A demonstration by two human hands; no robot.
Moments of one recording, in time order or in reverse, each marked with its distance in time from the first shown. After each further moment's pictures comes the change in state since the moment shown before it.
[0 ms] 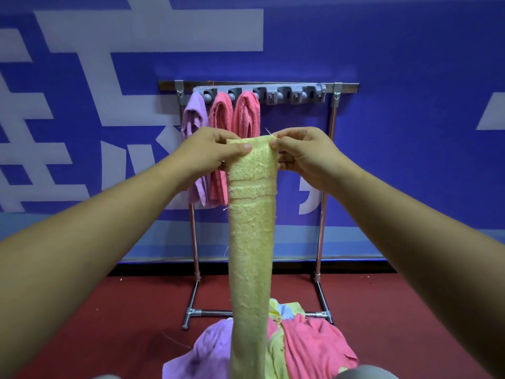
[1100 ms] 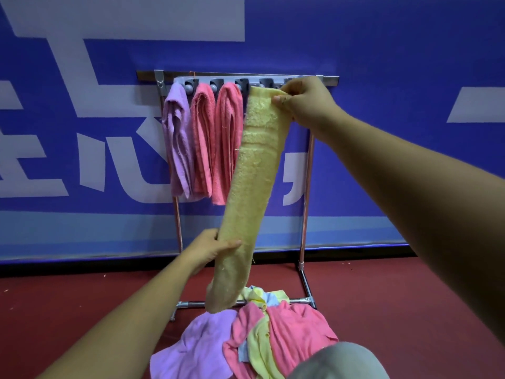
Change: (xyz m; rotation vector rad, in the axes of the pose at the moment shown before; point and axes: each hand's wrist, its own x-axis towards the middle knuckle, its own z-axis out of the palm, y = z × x) left_hand -0.057 -0.186 0.099 -0.321 -0.175 -0.382; right_hand 0.037 -0.043 -0.039 -0.513 0.256 -0.131
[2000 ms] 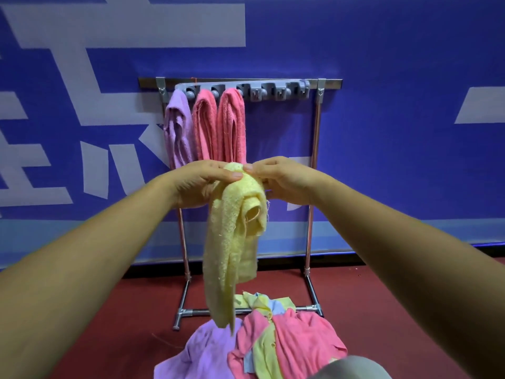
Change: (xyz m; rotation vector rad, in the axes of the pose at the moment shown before) left_hand 0.000 0.171 -0.033 -0.034 -0.415 0.131; right_hand -0.059 0.053 0.055 0.501 -0.704 0.283
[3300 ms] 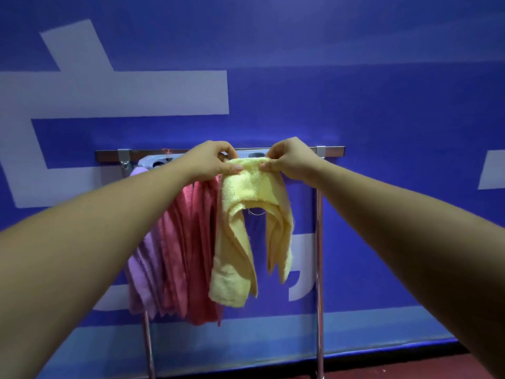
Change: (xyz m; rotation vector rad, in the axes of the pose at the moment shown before) left_hand 0.230 0.130 -0.131 0.908 0.513 0.262; right_hand 0.174 -0.092 -0.208 -0.711 0.645 -0.173
